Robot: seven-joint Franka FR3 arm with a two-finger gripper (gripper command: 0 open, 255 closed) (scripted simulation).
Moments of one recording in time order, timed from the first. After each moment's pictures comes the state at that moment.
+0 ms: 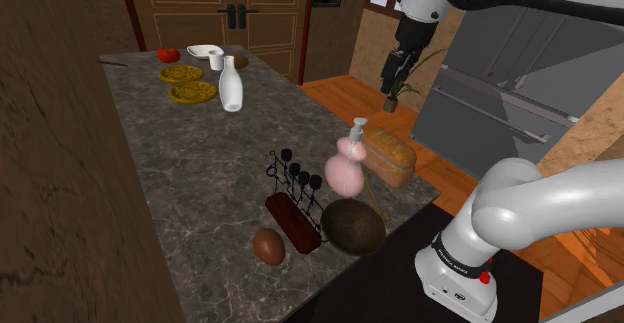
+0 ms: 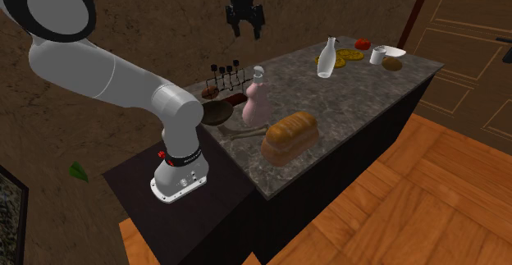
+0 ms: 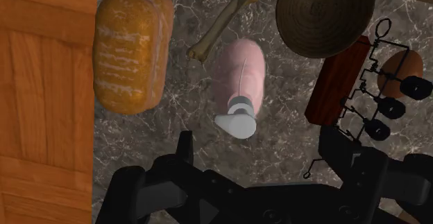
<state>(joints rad) 0.01 -0.76 0.01 -2.31 -0.09 1.62 -0.04</state>
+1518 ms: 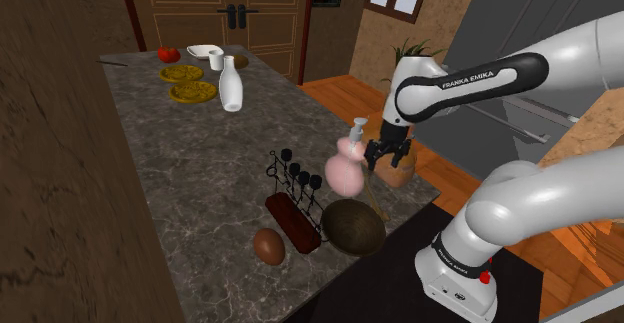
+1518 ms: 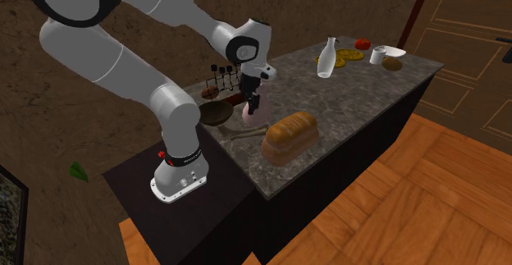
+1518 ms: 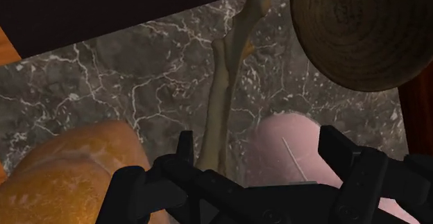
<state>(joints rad) -0.13 -0.60 -0.10 -2.87 0.04 2.13 0.21</state>
